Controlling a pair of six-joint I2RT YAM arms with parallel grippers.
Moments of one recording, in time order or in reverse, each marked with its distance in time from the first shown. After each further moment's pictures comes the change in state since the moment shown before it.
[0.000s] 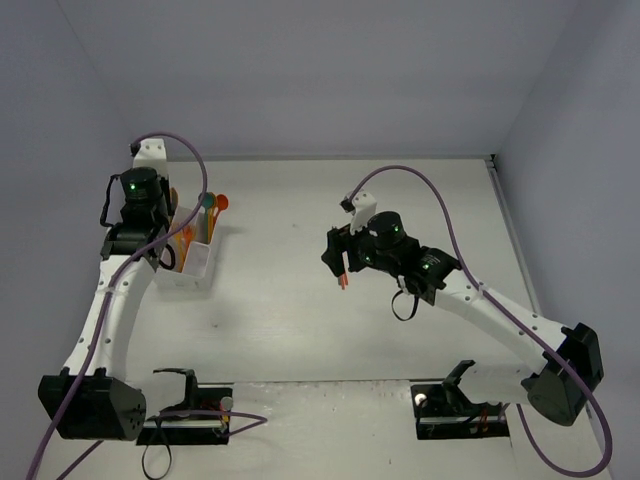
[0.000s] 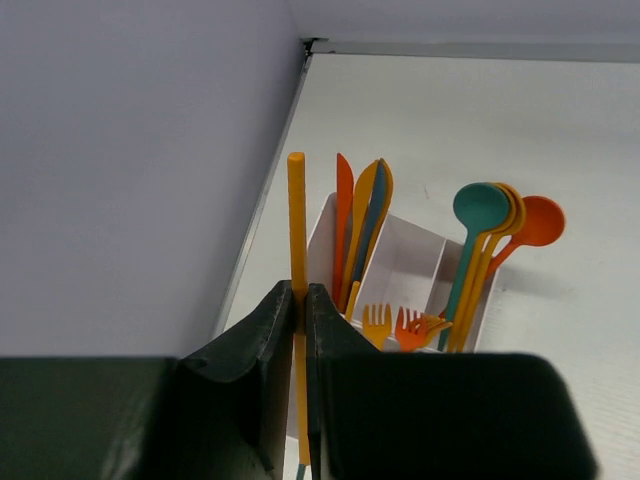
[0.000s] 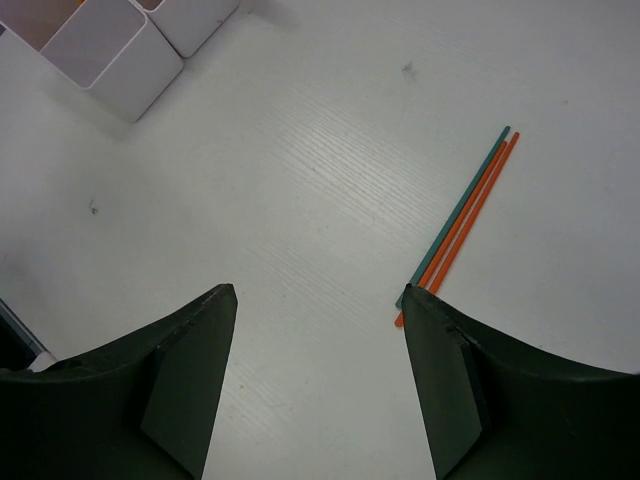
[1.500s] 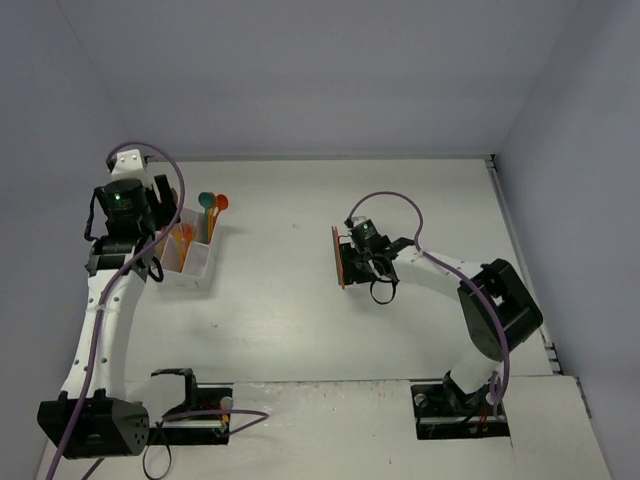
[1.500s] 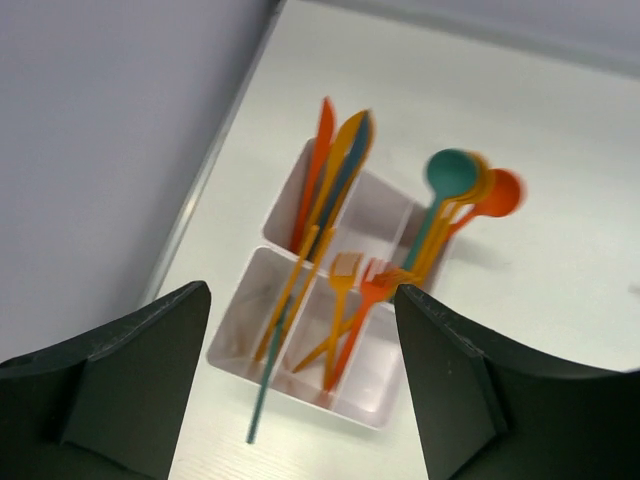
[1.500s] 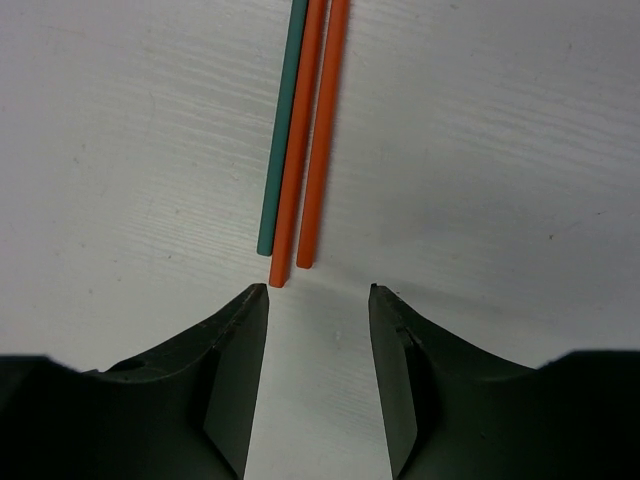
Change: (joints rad) left arm 0.081 -0.067 -0.043 -0.115 0.097 -0.201; right arm -0.134 0.415 -0.036 -0.067 0.034 0.179
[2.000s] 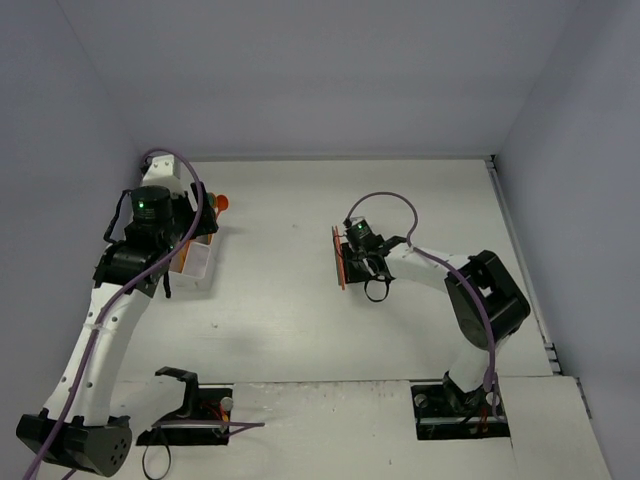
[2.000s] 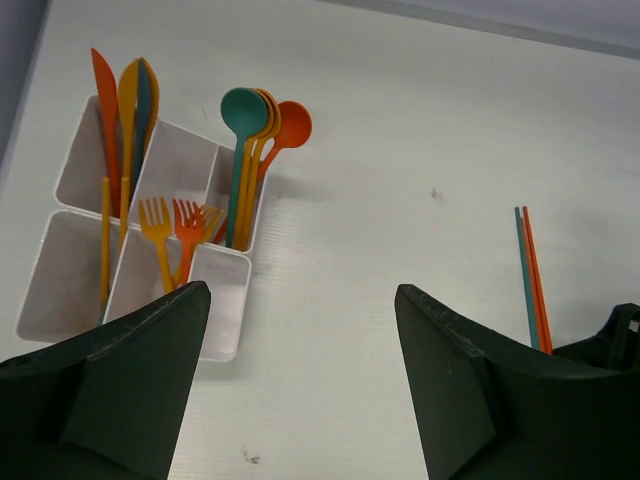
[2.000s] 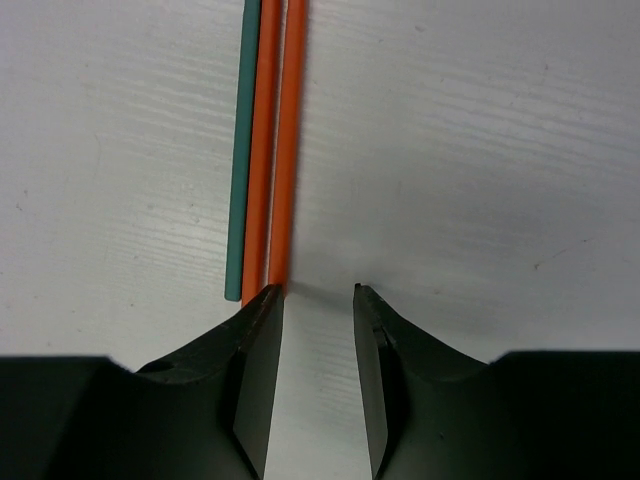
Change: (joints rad) left arm -0.246 -0.085 0.061 -0.148 0.124 -0.196; right arm 0.000 0.095 0.042 0.009 0.065 0.013
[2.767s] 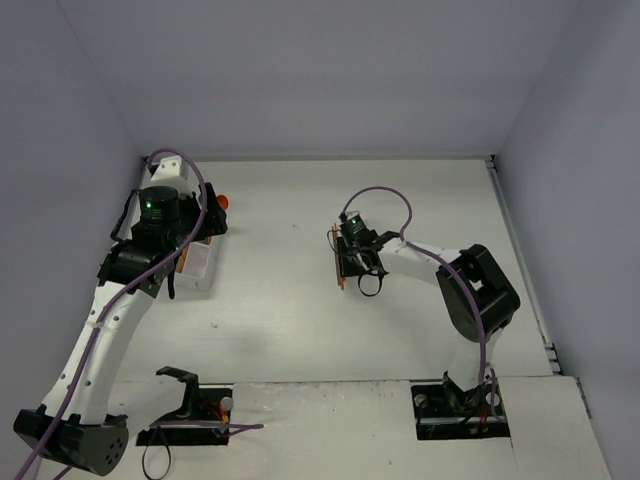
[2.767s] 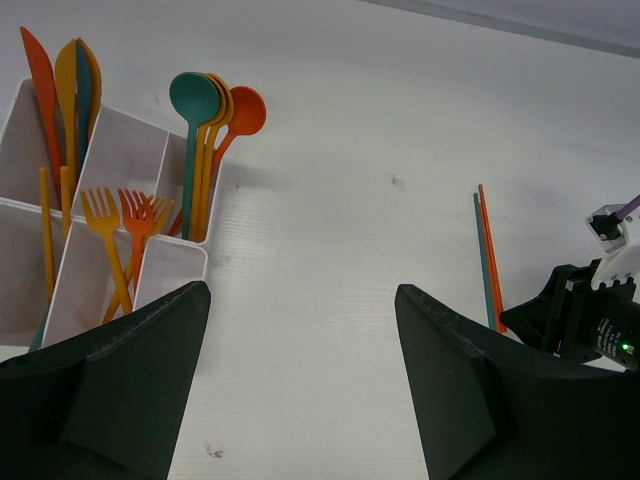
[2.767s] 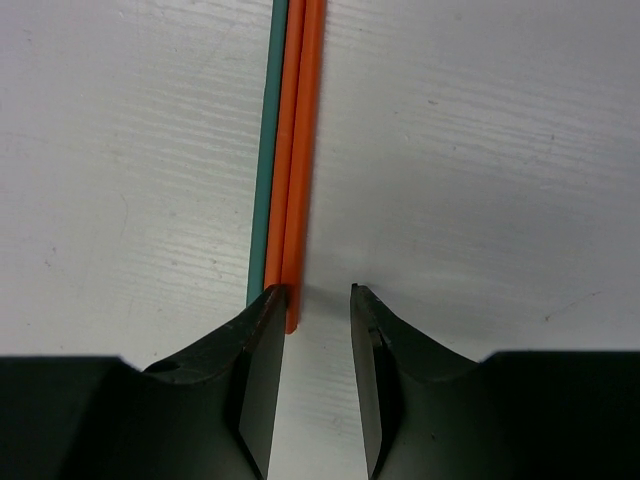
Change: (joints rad) left arm -0.056 0.008 0.004 -0.005 0.023 -0.063; right arm 0.010 0.069 0.075 0.015 0.024 0.016
